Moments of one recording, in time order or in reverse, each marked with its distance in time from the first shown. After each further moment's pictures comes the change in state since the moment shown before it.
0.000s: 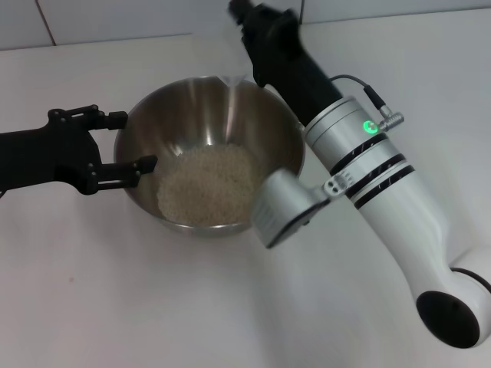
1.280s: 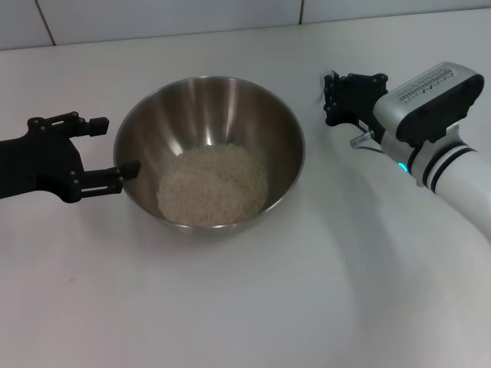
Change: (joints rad) left arm 0.067 -0.002 -0.002 0.056 -0.007 -0.001 -0.013; right arm 0.096 -0.012 0.327 -0.513 -0.489 0.371 1.830
